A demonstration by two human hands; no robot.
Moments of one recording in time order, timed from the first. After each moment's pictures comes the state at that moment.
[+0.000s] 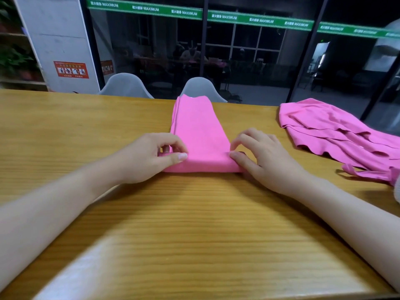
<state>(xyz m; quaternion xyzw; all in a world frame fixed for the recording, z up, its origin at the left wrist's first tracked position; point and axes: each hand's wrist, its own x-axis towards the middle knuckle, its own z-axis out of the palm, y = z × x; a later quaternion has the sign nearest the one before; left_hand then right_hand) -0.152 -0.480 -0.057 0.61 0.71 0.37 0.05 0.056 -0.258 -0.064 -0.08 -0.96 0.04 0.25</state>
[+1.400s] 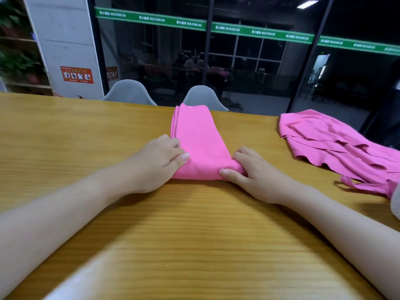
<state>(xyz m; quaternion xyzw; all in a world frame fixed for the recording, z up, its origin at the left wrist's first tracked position) -0.153 -0.468 -0.061 0.62 0.75 0.22 -0.06 0.045 -0.261 -0.068 -0.12 -0.98 0.11 0.14</state>
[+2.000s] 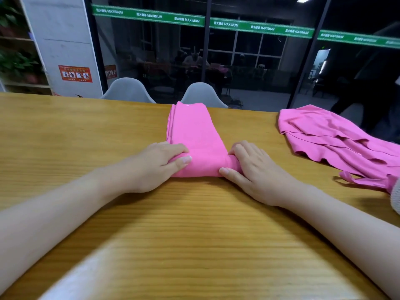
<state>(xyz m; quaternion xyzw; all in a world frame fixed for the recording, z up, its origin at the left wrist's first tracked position) -0.149 -0.468 -0.063 0.60 0.77 0.21 0.01 0.050 -0.260 -0.076 -0.09 -0.98 0.00 0.19</state>
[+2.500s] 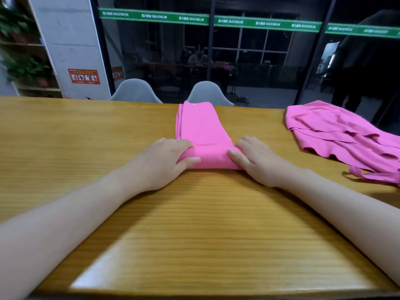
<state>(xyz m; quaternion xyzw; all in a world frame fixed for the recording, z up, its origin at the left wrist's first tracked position) -0.148 -0.471 -0.065 0.59 0.78 0.17 -0.11 0.024 -0.247 -0.066 -0.11 -0.98 0.06 0.15</state>
